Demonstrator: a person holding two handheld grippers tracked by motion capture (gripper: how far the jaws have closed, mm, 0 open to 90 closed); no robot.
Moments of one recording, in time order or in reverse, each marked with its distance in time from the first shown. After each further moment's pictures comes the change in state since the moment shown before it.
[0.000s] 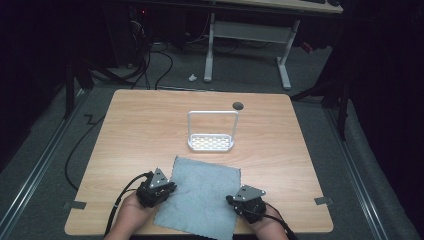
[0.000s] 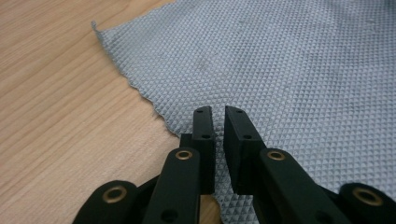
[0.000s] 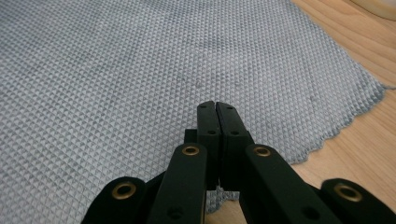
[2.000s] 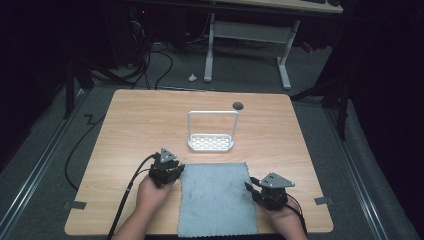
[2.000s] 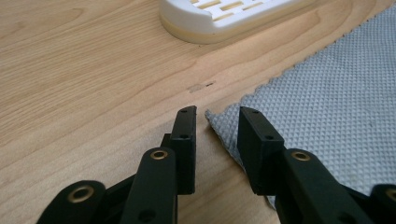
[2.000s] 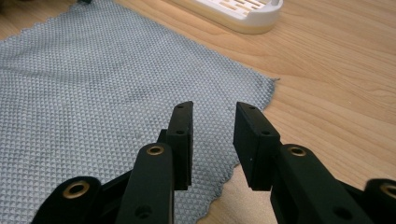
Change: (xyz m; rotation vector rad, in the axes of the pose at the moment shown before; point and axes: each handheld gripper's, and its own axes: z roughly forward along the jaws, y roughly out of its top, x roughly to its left) left arm 0.029 0.040 0.046 -0.065 0.117 -0.240; right arm -0.055 -0.015 -0.029 -0.131 -0.148 0.156
